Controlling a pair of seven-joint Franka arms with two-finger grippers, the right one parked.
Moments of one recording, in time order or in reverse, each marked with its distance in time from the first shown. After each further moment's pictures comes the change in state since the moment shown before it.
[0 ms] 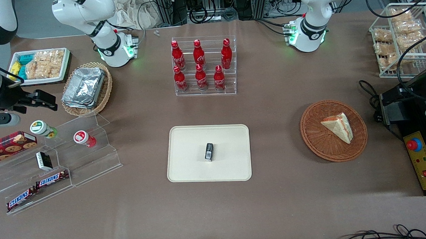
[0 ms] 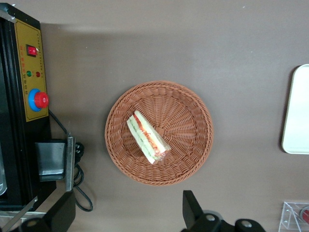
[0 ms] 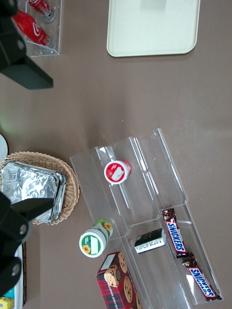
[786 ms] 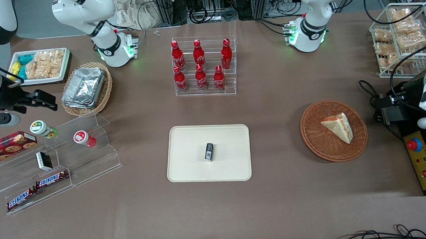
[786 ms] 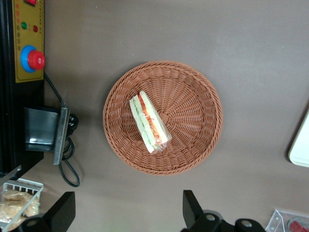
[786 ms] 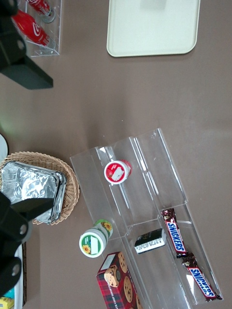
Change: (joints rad) arm 0.004 0.046 0.004 -0.059 0.010 0.000 -0.180
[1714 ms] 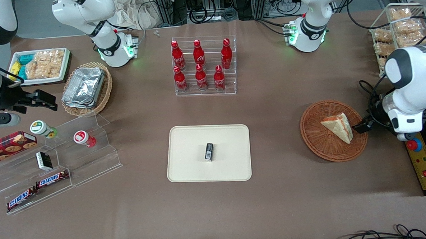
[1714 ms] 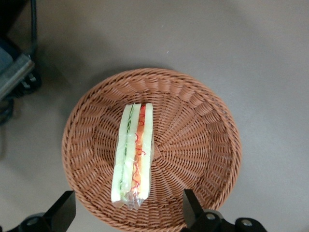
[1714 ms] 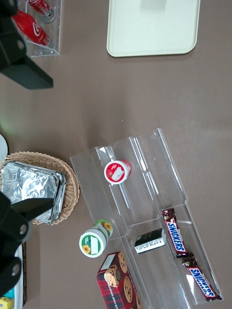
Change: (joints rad) arm 0.018 0.031 -0.006 -0.393 -0.017 0.487 -0.576
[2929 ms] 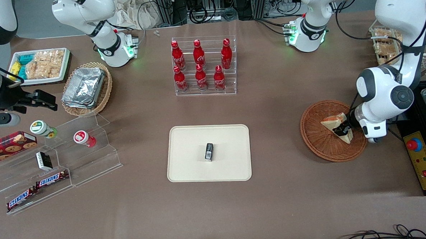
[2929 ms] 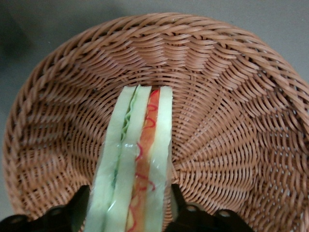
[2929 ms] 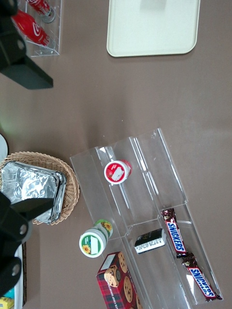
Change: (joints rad) arm -0.008 0.153 0.002 -0.155 -0.003 0.281 -0.070
